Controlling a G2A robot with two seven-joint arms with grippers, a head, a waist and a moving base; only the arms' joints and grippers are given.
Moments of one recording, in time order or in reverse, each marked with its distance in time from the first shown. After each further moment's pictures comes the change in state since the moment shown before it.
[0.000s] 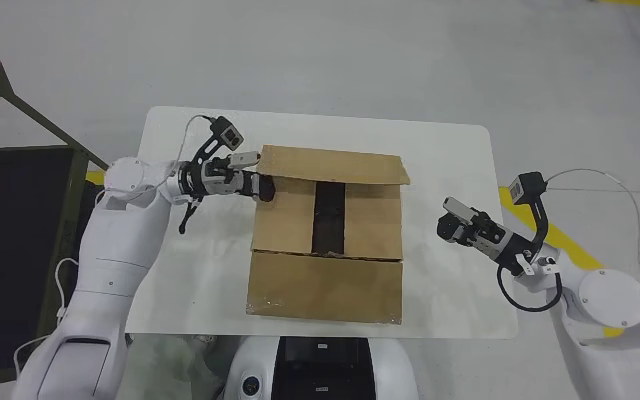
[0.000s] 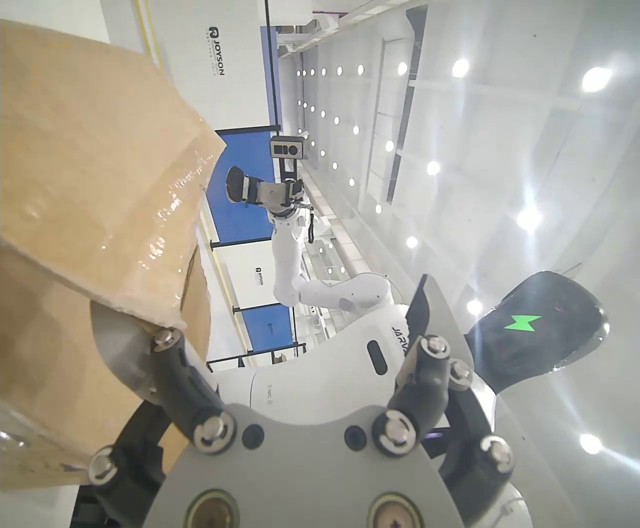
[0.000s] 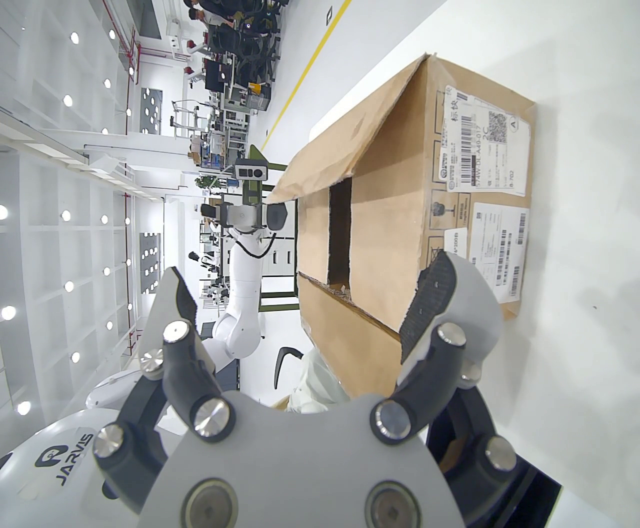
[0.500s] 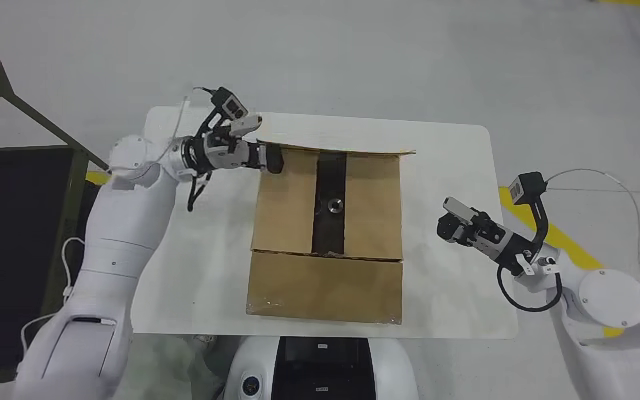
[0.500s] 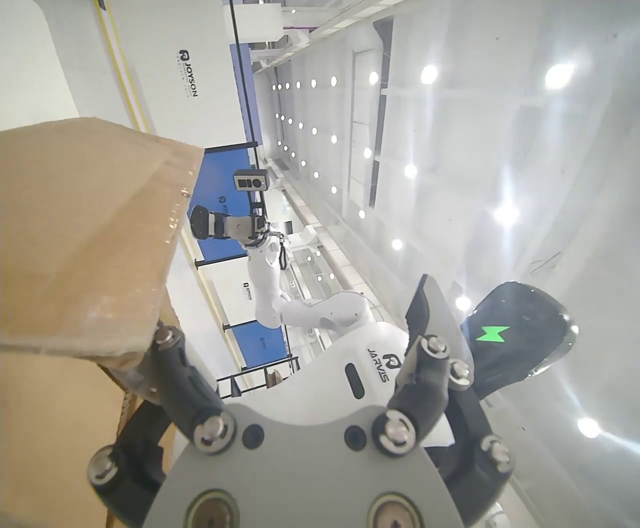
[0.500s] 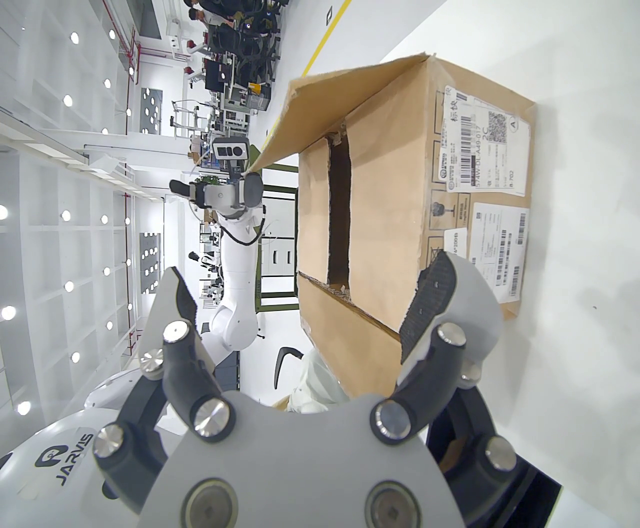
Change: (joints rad) left arm -0.138 -0.025 0.067 0.080 -0.102 0.020 0.068; right arm 0.000 0.000 0.000 0.000 0.000 0.000 0.000
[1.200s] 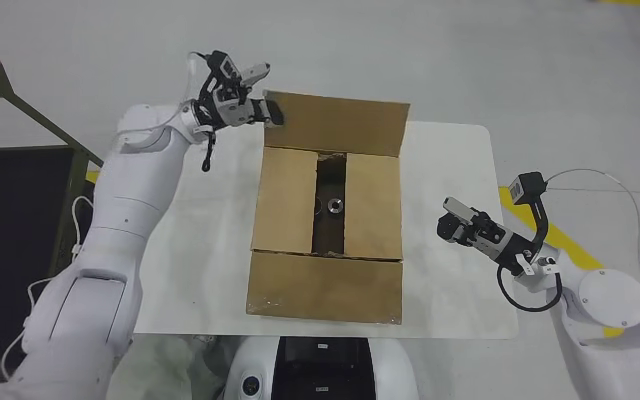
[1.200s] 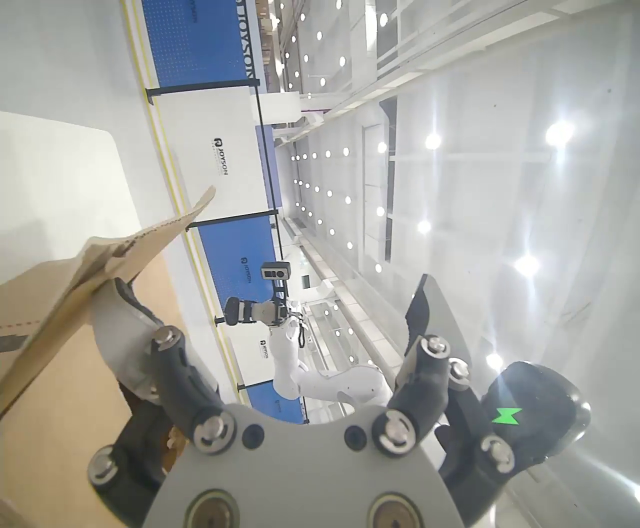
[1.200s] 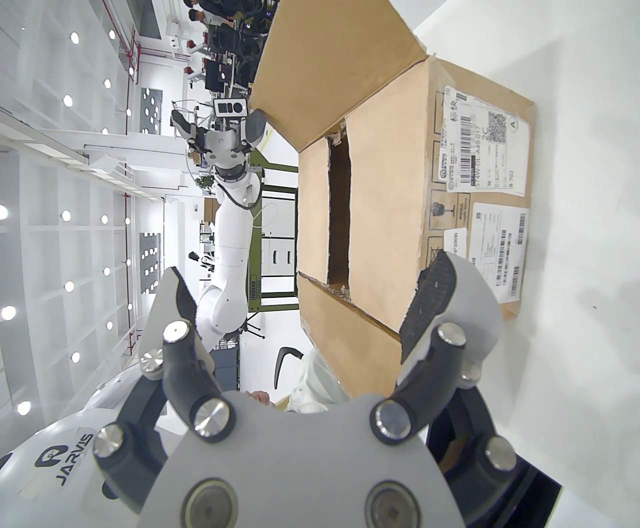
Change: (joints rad) left arm -0.259 -0.061 0.146 0.331 0.091 -0.118 0.166; right arm 0.000 0.000 0.000 0.000 0.000 0.000 0.000
